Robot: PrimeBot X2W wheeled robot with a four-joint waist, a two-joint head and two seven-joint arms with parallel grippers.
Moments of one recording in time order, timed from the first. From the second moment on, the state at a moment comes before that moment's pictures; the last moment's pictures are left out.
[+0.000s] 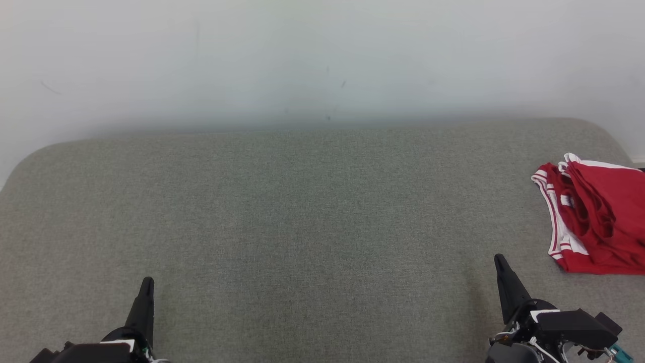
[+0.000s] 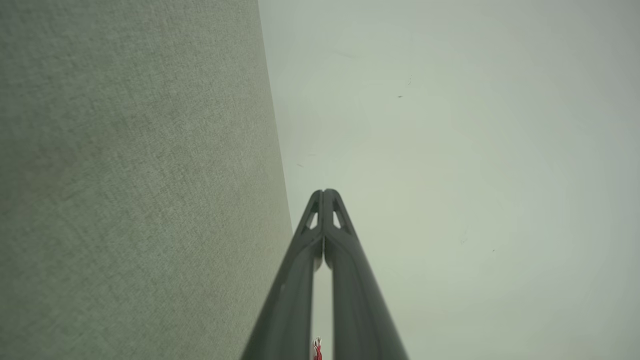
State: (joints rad) left arm -0.11 0.05 0.11 0.25 -1.61 -0.13 0.12; right arm -0.11 -0.05 -0.11 0.25 1.61 0.13 0.11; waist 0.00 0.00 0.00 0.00
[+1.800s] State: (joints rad) left arm -0.11 0.05 0.11 0.25 -1.61 -0.13 0.12; right arm -0.11 -0.05 -0.11 0.25 1.61 0.13 0.11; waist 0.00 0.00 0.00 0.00
